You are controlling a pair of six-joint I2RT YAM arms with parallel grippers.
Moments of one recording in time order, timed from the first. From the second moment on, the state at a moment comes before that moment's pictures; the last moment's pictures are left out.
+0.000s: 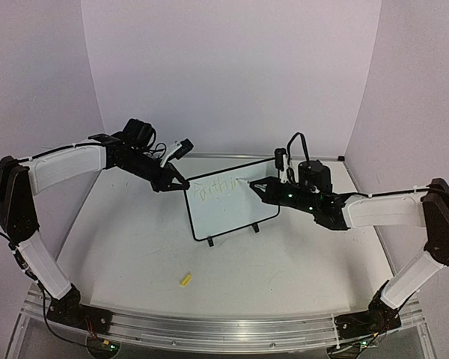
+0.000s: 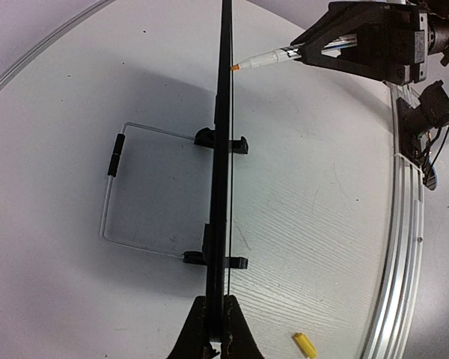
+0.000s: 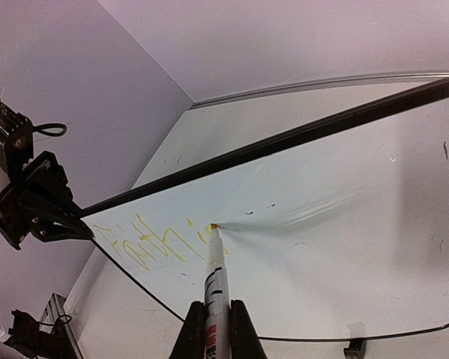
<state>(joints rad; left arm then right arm) -0.52 1.66 1.37 -0.57 0.64 0.32 0.70 1.56 0.86 0.43 -0.13 0.60</state>
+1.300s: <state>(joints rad) -0.53 1.66 1.37 -0.57 0.63 0.32 0.69 1.42 0.79 0.41 -0.09 0.57</state>
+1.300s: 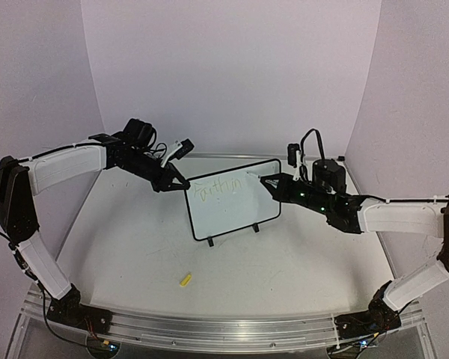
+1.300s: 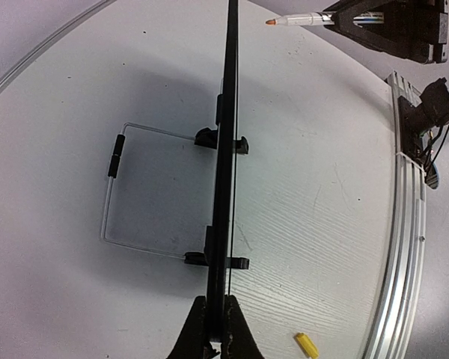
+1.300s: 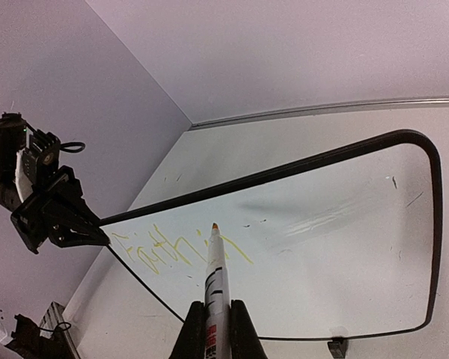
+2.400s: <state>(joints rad) -0.53 1.66 1.37 -0.56 0.63 0.32 0.68 1.49 0.83 0.38 -0.03 0.54</state>
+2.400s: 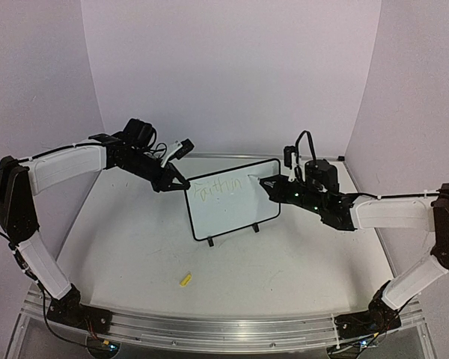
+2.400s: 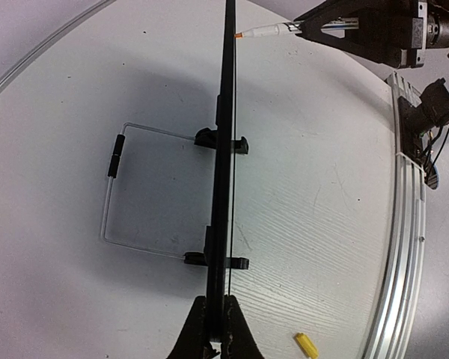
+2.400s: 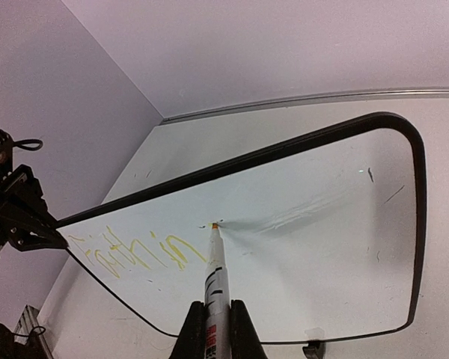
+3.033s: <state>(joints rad) -0.53 1.66 1.37 -0.56 0.63 0.32 0.68 1.48 0.78 0.36 0.00 0.55</state>
